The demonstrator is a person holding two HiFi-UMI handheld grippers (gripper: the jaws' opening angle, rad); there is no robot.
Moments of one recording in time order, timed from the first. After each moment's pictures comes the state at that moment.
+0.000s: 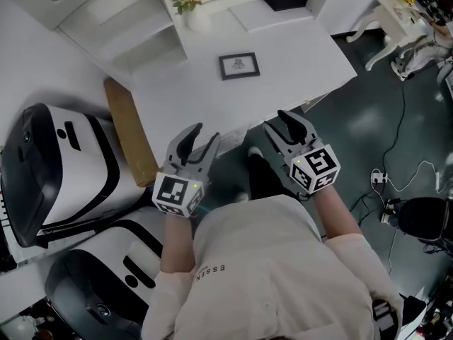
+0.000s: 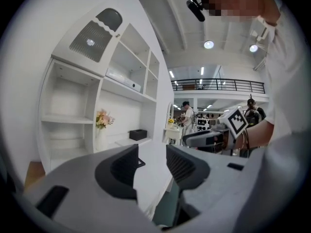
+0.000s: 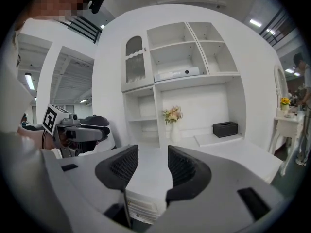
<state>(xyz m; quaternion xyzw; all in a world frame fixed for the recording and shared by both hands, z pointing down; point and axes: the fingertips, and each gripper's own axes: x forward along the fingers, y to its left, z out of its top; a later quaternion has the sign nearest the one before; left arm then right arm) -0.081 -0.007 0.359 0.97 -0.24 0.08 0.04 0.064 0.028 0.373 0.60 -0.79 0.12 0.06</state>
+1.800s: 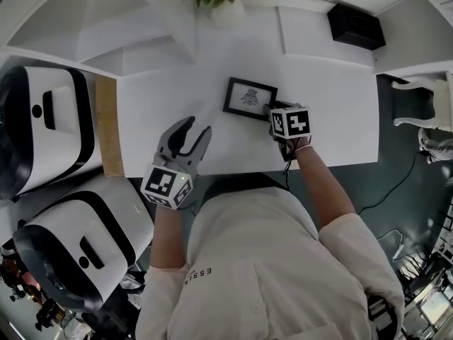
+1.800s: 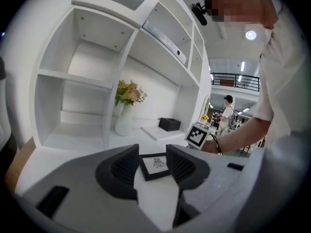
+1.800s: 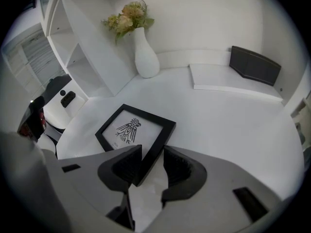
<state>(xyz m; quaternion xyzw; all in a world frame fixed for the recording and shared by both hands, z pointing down) 0.005 -0.198 0.462 0.90 -0.39 0.12 0.16 0.200 -0.246 0.619 0.47 -0.72 0.38 0.35</state>
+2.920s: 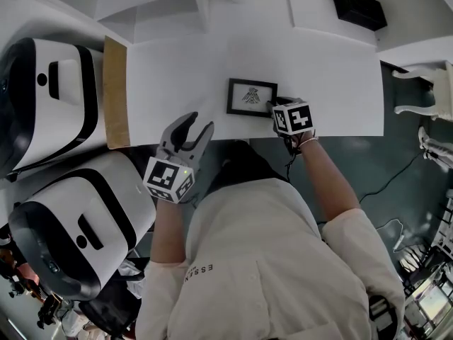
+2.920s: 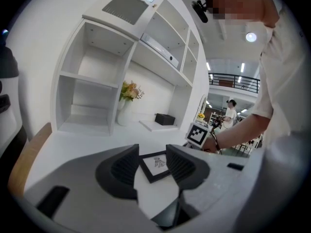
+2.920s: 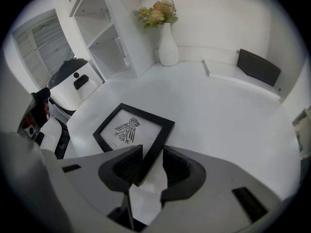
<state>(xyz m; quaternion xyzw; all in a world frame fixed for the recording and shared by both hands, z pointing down) -0.037 -0.104 0.468 0.90 -0.39 0.12 0.18 0.160 -0.149 0.619 0.43 -0.73 0.36 0.39</state>
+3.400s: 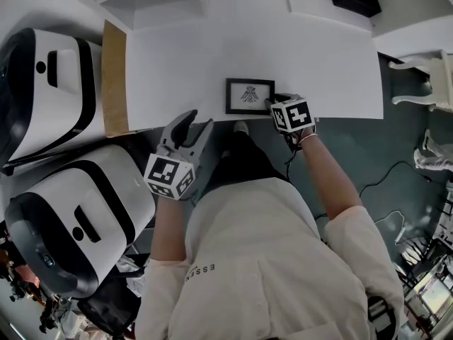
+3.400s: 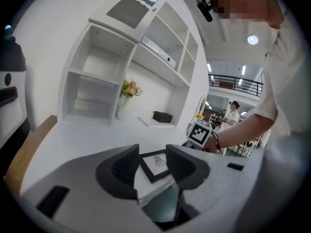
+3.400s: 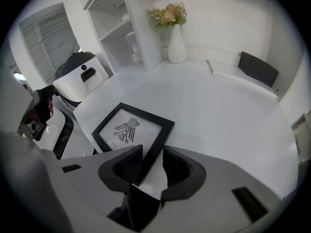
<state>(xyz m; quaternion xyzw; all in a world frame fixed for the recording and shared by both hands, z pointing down) -0.046 -0.053 0.480 0.89 -0.39 0.12 0.20 0.150 -0.096 0.621 0.42 -0.73 0.34 0.41</state>
